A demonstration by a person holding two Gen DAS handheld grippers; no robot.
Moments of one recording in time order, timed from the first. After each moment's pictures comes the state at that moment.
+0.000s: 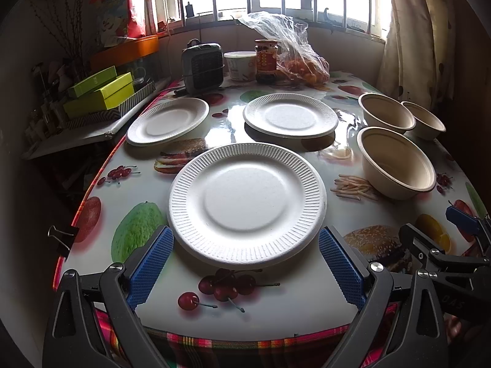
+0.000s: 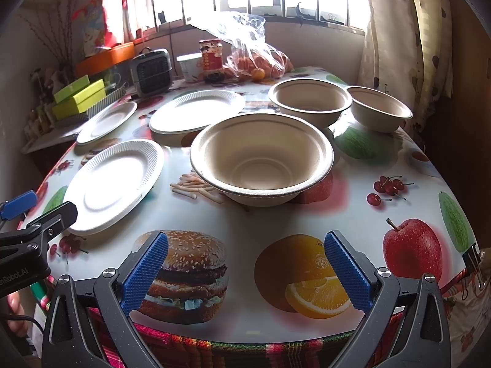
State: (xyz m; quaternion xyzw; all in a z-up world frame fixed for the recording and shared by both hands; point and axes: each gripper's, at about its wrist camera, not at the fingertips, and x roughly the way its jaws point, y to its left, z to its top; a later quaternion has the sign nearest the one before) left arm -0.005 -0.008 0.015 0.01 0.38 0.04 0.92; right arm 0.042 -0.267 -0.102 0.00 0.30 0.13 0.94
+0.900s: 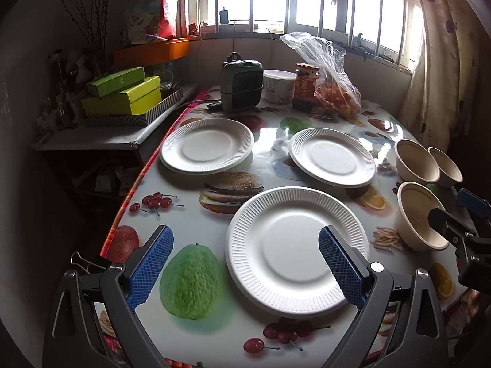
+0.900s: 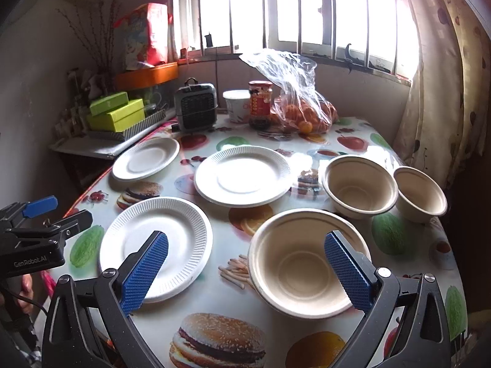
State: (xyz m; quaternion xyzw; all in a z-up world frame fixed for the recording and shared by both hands) left arm 0.029 0.066 0.054 -0.03 0.36 0.07 0.93; right arm 0.077 -0.223 -0.022 -0.05 0.24 0.22 0.94
